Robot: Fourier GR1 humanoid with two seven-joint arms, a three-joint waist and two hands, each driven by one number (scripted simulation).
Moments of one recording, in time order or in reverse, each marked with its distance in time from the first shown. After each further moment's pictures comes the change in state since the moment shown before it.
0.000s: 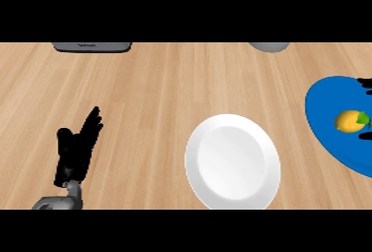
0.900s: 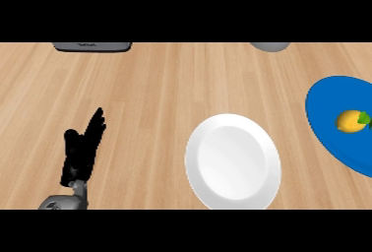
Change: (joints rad) left arm -0.006 -0.022 -0.001 0.045 -0.017 0.012 -0.041; right arm 0.027 -0.090 -0.220 0.154 -0.295 0.239 -0.067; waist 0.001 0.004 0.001
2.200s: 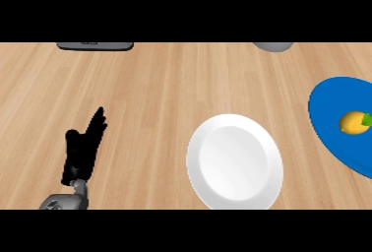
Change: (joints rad) left arm -0.007 -0.006 0.007 0.013 -0.009 -0.013 -0.019; right arm 0.058 -0.014 0.064 0.068 0.014 -0.148 -0.102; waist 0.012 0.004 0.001
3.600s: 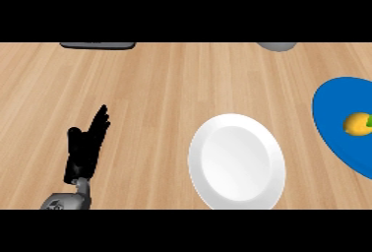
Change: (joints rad) left arm -0.008 -0.013 -0.011 -0.028 -0.005 -0.004 0.031; right arm 0.078 -0.099 -0.078 0.056 -0.068 -0.060 -0.019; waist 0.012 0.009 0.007
